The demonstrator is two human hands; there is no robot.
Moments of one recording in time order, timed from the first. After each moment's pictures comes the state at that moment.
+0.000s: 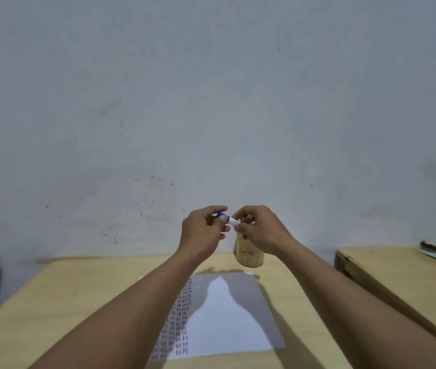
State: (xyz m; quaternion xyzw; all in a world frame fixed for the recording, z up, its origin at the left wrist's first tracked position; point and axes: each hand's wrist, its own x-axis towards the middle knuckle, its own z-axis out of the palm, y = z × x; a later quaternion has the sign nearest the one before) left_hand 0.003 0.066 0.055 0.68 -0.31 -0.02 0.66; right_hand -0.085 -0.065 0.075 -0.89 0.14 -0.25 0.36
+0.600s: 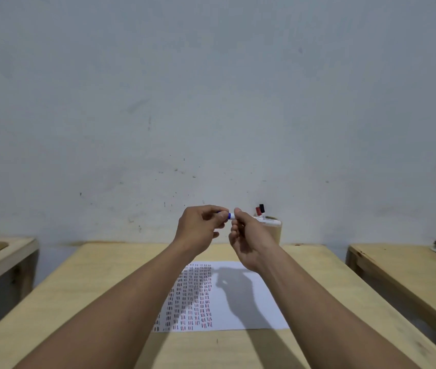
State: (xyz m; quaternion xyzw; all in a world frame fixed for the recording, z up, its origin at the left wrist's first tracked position) left_hand 0.003 0.130 0.053 0.67 -0.29 -0.06 0.68; right_hand -0.078 0.029 0.061 -0.41 0.21 -0.21 0.86
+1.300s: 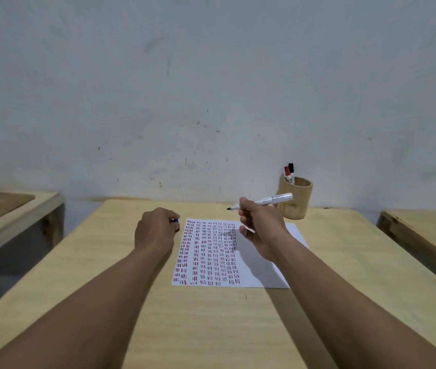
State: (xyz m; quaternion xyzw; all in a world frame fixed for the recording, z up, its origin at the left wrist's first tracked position) left_hand 0.076 0.225 -0.055 0.91 -0.12 0.09 0.38; right_hand -0.054 0.045 -0.008 -0.56 0.23 -0.19 0.77
